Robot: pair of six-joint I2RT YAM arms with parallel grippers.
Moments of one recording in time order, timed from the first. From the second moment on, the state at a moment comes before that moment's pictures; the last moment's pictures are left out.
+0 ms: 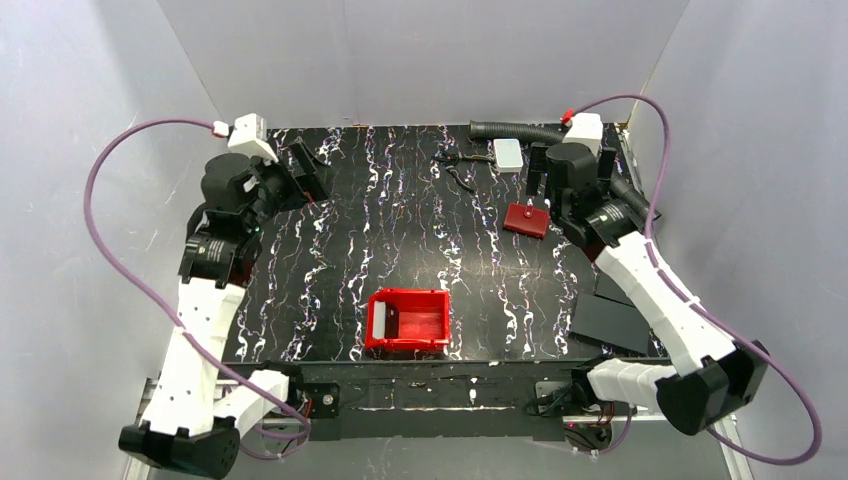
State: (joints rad) left arm -0.17 0.97 1.28 -0.57 0.08 -0.41; right arm 0.49 1.16 1.22 -0.49 0.65 0.18
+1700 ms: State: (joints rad) left arm -0.17 1.39 1.10 -0.39 0.53 -0.43; right arm 0.52 1.77 1.12 -0.10 -0.26 0.69
